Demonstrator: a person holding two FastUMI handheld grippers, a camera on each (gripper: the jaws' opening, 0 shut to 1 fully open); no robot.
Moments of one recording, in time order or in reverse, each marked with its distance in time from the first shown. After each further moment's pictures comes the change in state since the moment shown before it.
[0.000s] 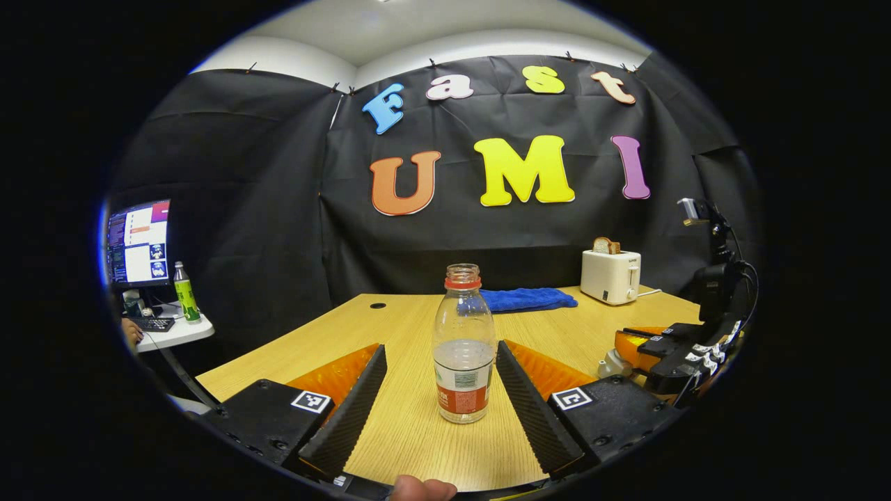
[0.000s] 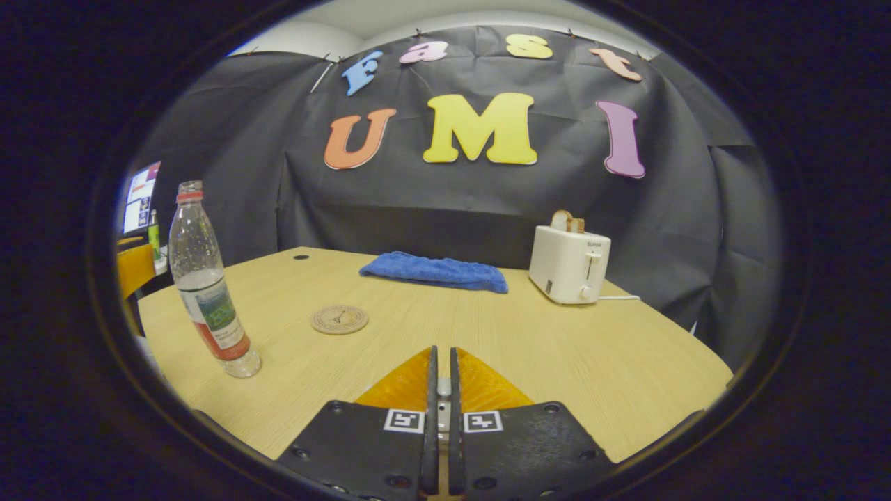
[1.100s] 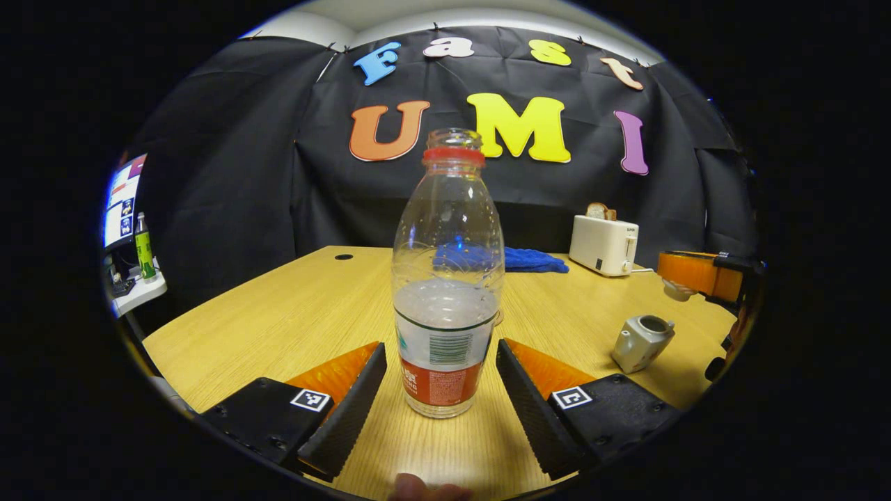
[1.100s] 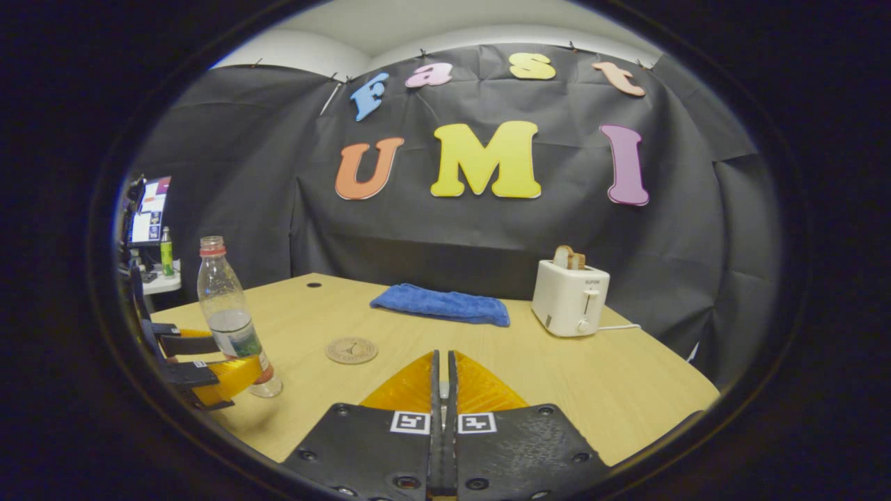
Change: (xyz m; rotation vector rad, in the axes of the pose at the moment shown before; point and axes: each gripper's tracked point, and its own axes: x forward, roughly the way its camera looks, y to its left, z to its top) left arm 0.061 -0.022 -0.077 -0.061 0.153 -0.102; right arm -0.030 -0.009 0.052 0.008 -0.105 0.045
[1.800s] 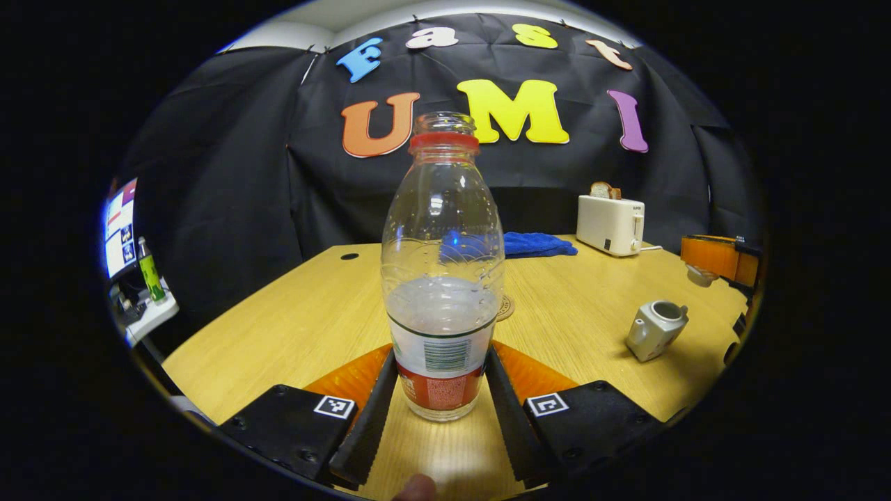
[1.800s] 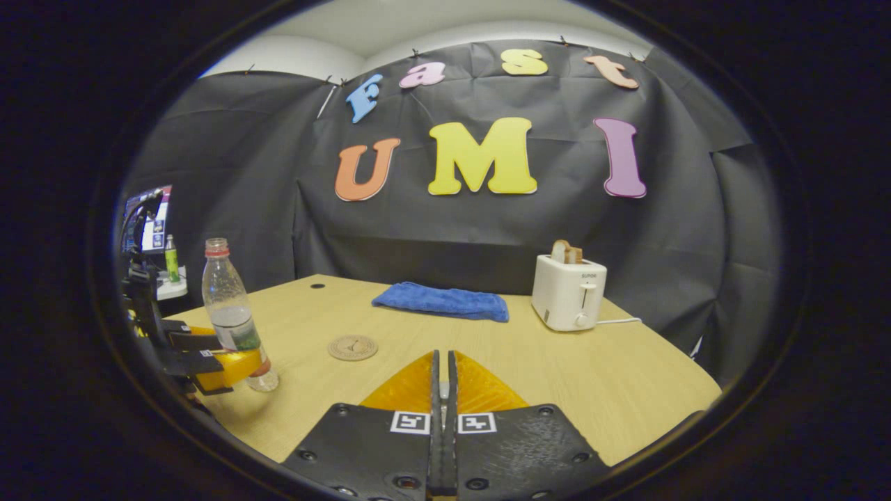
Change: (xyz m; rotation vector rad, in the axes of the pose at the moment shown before) left arm -0.005 0.011 0.013 0.159 0.049 0.062; right arm -0.008 -0.015 -0.004 0.031 0.017 0.026
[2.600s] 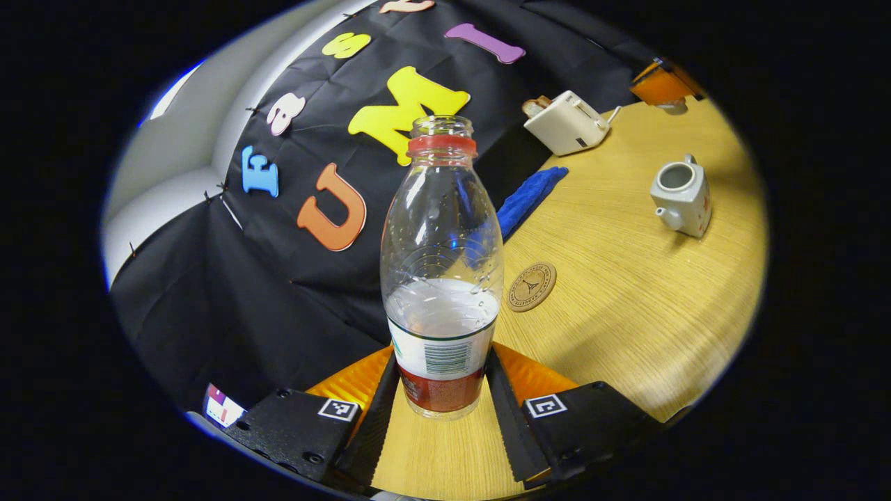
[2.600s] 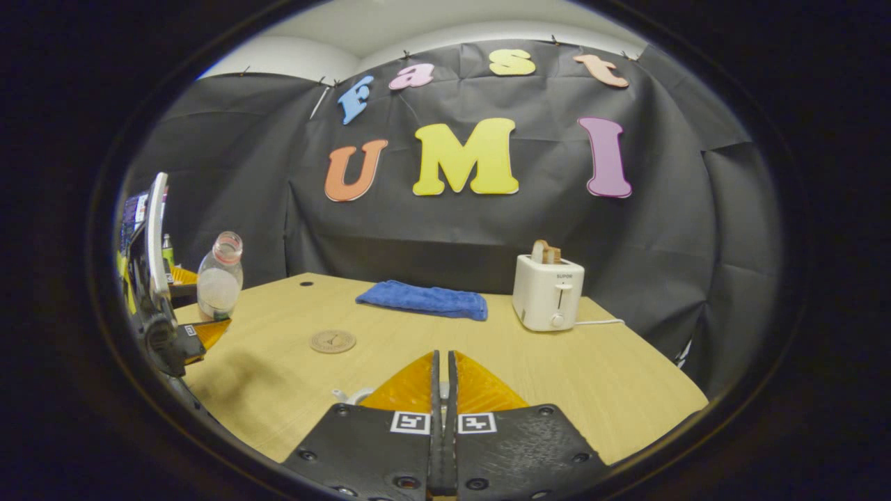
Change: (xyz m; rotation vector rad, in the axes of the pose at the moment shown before) left arm -0.005 0.009 0.043 0.777 -0.006 0.147; right arm -0.015 -0.046 -0.003 -0.003 0.006 -0.024
